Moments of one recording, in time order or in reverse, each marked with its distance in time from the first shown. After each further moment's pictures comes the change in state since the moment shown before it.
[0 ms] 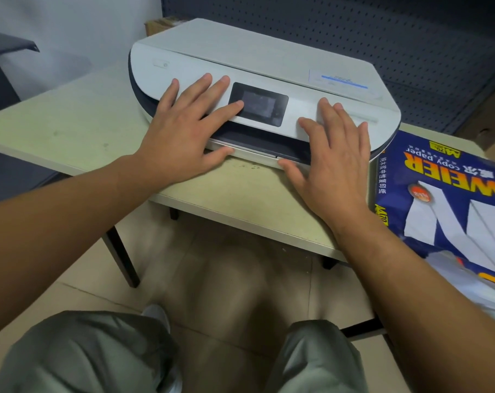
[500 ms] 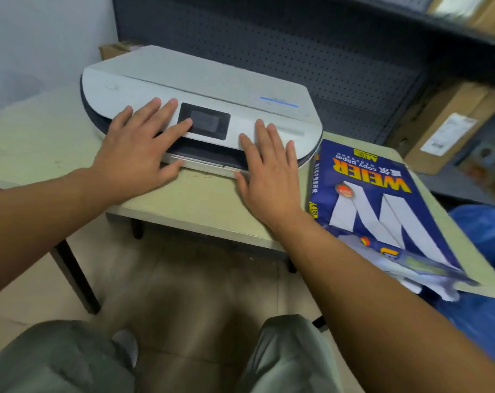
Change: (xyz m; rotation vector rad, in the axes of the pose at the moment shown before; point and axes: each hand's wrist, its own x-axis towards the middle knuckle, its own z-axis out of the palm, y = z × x) left_hand -0.002 0.015 -0.019 0.046 -0.120 -0.031; right_hand -0.011 -0.005 -0.009 -0.070 -0.126 -0.013
